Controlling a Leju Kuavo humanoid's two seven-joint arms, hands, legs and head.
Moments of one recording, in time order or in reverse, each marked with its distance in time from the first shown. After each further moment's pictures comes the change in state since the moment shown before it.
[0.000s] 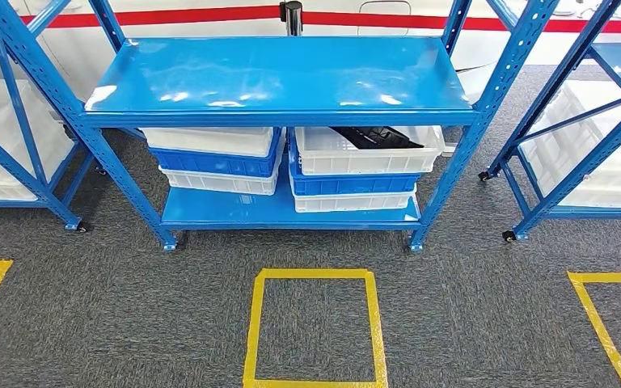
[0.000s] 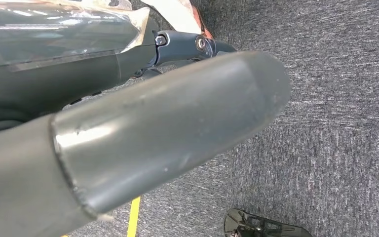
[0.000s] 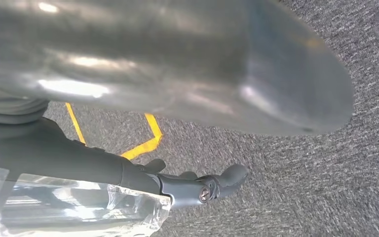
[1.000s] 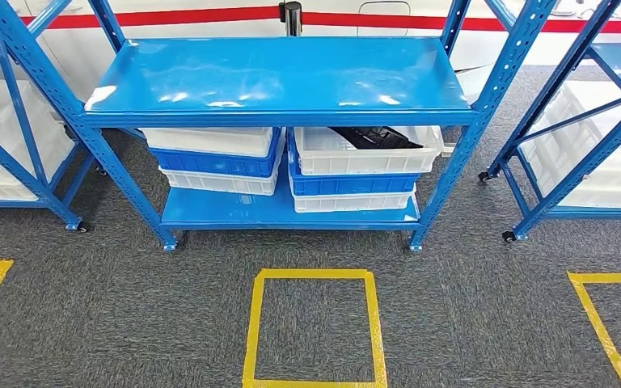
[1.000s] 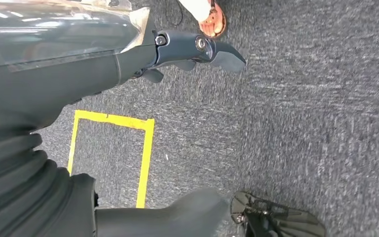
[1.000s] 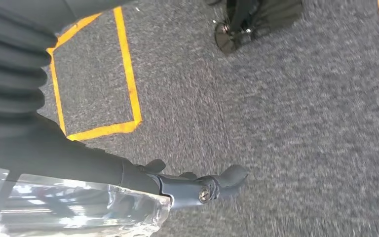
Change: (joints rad) left arm 0.058 0.041 -0.170 -0.051 0.245 -0.124 0.033; right arm 0.062 -0.027 0.162 -0.046 0.053 0.173 -0.038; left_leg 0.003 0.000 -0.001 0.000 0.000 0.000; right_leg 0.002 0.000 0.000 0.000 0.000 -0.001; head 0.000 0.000
